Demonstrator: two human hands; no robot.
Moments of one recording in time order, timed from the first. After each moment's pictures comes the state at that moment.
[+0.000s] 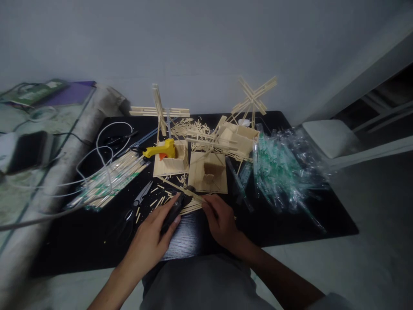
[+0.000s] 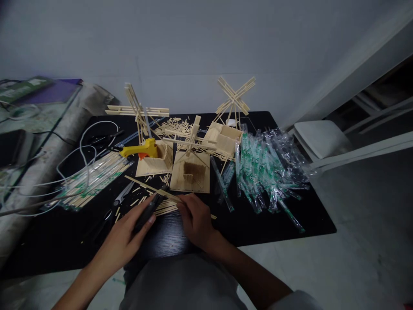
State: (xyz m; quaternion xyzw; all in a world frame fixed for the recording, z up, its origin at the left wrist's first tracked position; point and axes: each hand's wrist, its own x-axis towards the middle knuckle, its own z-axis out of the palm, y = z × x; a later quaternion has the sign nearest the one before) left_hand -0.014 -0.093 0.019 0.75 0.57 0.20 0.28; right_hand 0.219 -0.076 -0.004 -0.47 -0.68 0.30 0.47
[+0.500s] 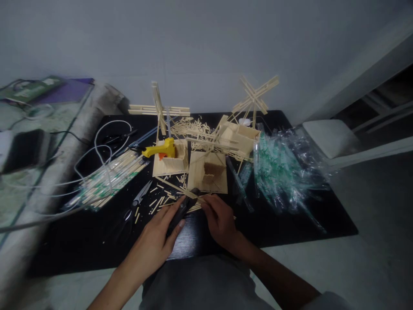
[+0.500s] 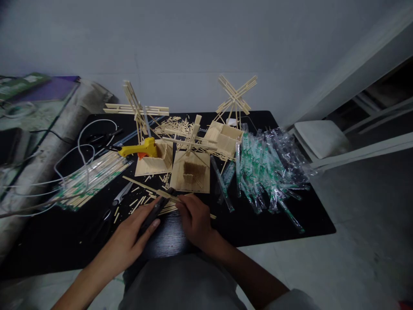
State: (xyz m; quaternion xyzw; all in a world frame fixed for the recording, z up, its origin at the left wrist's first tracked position) left_hand -0.004 -0.093 0.027 0.77 0.54 0.17 0.29; right_hand 0.217 -0.074 -0.009 -0.48 -0.69 0.27 0.47
